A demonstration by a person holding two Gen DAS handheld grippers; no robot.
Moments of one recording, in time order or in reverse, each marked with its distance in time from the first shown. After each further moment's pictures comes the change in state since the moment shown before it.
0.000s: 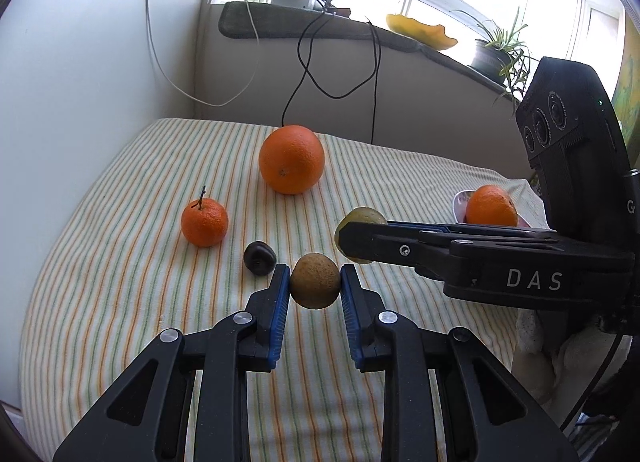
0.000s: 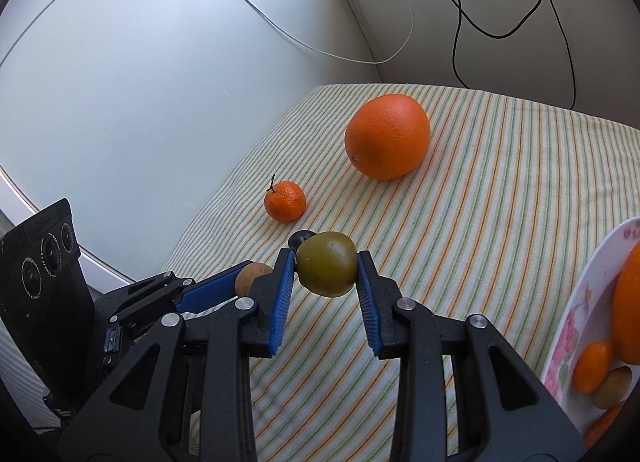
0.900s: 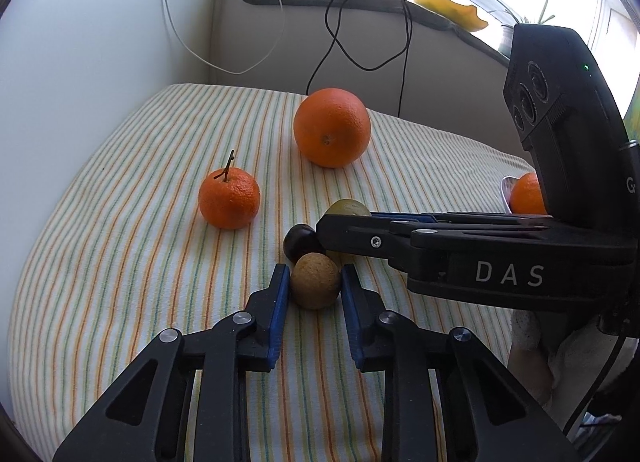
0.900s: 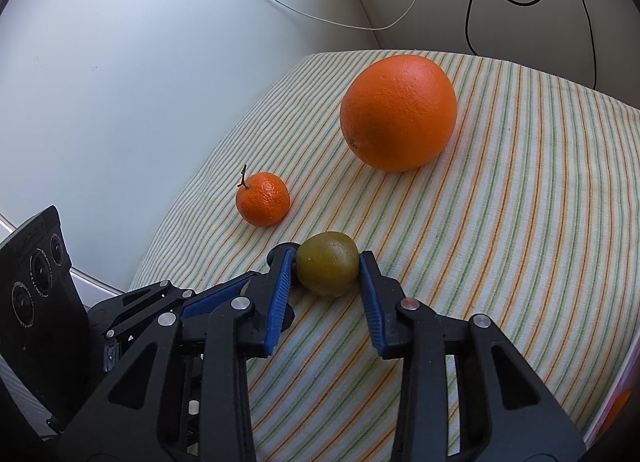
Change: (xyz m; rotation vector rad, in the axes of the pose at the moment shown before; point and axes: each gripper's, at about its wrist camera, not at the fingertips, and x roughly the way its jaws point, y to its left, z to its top) left arm 0.038 0.032 -0.003 -0.032 0.079 0.038; right arm 0.071 0.007 0.030 0.013 0.098 -0.020
